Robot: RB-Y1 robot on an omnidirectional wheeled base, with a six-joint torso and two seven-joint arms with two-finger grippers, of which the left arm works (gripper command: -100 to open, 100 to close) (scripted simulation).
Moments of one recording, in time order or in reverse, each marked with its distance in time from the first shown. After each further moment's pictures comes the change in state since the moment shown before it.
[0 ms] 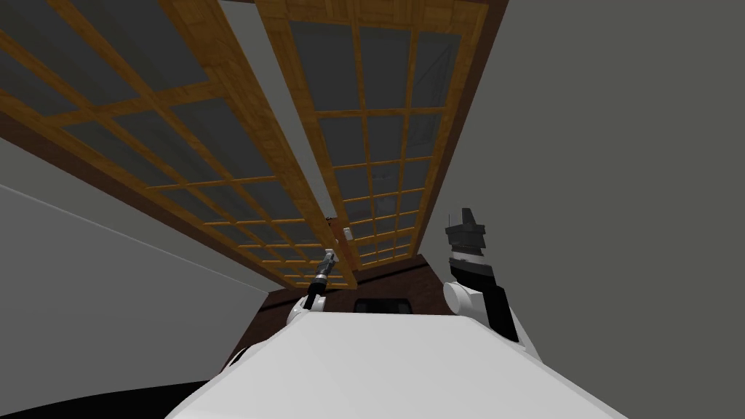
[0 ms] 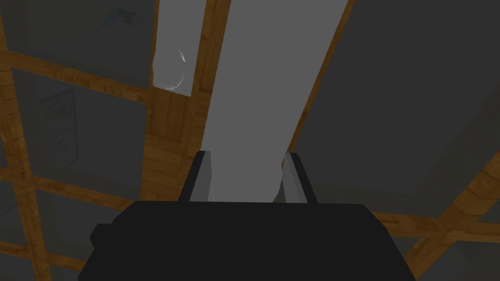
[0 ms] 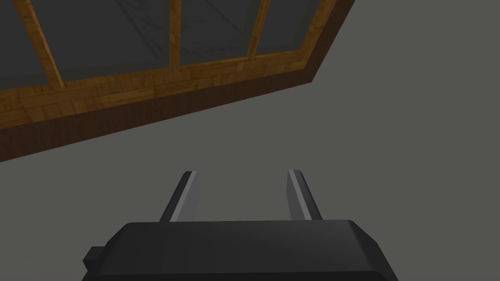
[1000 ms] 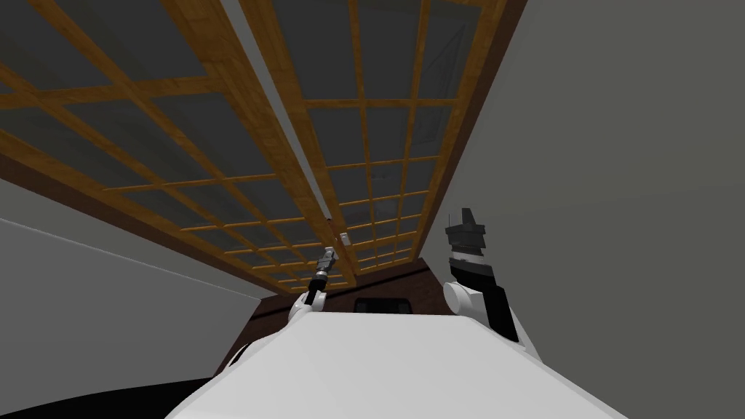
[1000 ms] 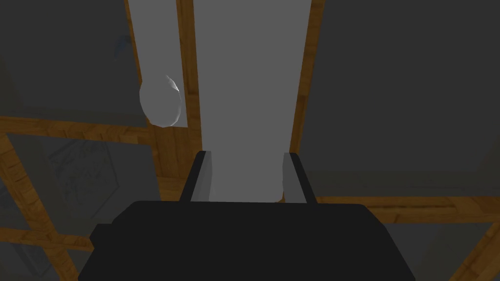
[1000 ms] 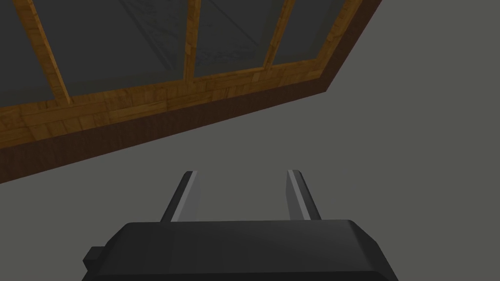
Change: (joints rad) arm -0.030 -0.005 0.041 -0.006 -0.036 0.007 -0.224
